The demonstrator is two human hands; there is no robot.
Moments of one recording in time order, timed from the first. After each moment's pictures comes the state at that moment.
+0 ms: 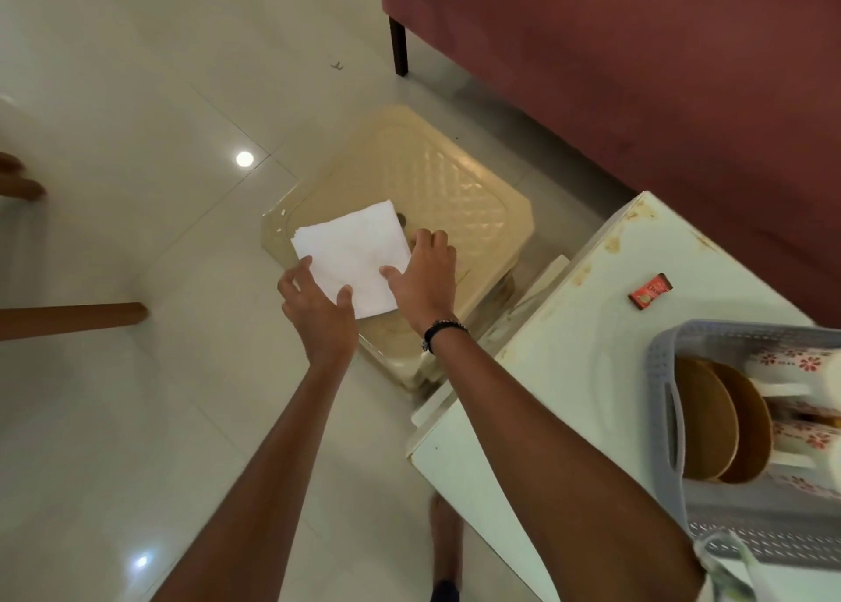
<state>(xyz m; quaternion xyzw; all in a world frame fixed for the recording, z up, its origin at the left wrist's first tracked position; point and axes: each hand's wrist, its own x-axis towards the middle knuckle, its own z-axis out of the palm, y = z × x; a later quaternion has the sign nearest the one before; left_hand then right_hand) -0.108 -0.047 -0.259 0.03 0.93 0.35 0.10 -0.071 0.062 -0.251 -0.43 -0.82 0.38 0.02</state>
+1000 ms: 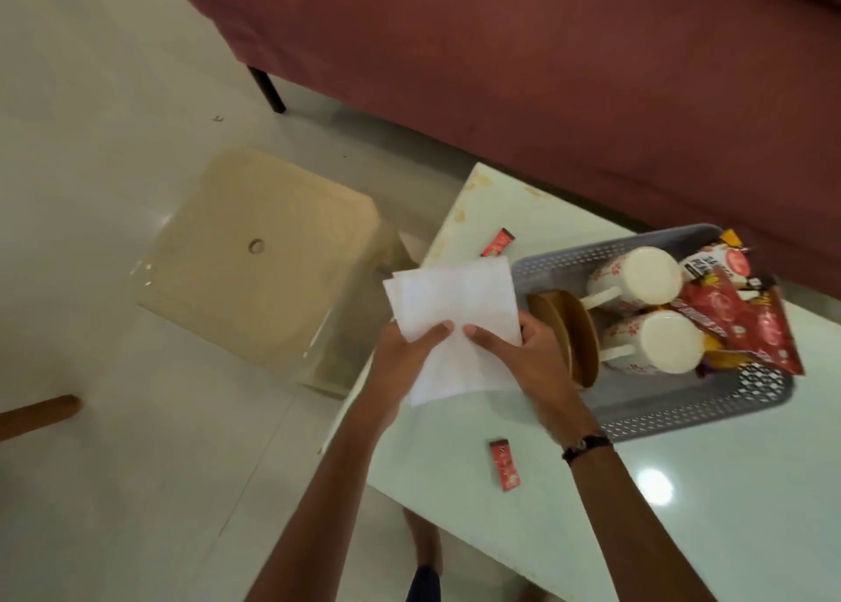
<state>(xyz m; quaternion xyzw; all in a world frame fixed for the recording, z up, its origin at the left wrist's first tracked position) 0.089 0.059 -0.179 0.06 0.72 0.47 0.51 0.224 0.137 -0.179 -0.53 -0.50 0.67 0.16</state>
